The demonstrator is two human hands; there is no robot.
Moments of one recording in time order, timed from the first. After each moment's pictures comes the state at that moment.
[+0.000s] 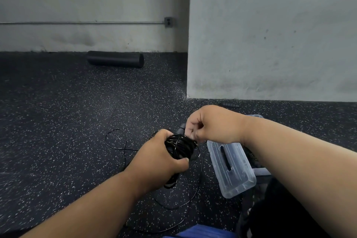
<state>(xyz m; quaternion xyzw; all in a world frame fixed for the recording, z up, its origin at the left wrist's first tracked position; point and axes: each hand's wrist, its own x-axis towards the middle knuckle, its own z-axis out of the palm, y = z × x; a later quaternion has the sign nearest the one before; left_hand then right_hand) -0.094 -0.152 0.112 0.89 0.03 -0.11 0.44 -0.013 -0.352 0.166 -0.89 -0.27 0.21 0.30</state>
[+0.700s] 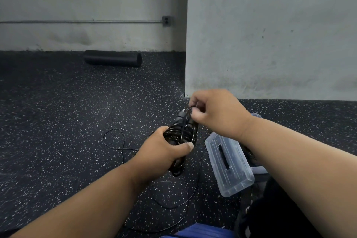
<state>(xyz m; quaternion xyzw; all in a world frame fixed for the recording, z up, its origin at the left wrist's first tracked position) -0.081 -0.161 0.119 0.78 0.07 -0.16 0.60 -0.007 -0.355 0.163 -0.93 -0.24 -0.10 0.25</state>
